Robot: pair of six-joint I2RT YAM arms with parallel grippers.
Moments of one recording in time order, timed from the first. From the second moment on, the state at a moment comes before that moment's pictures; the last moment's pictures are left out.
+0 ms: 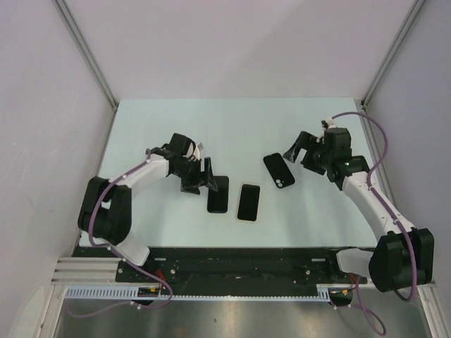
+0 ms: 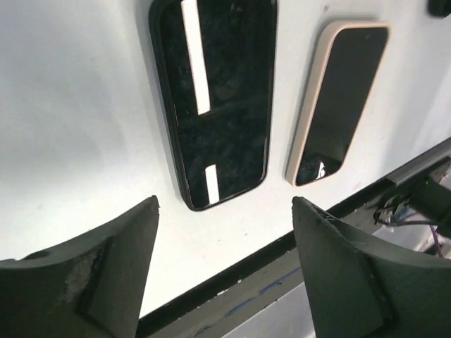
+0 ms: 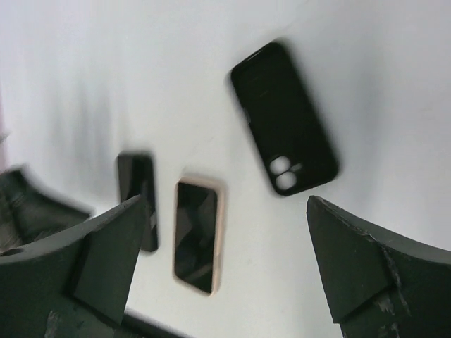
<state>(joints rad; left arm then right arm) -0.36 1.64 1.03 -0.59 0.47 -0.43 0.20 1.22 0.91 -0.34 -0.29 0.55</state>
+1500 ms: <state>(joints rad) -0.35 1.23 1.01 -0.65 0.19 -0.33 -0.35 1.90 1.19 -0.10 0.53 0.00</state>
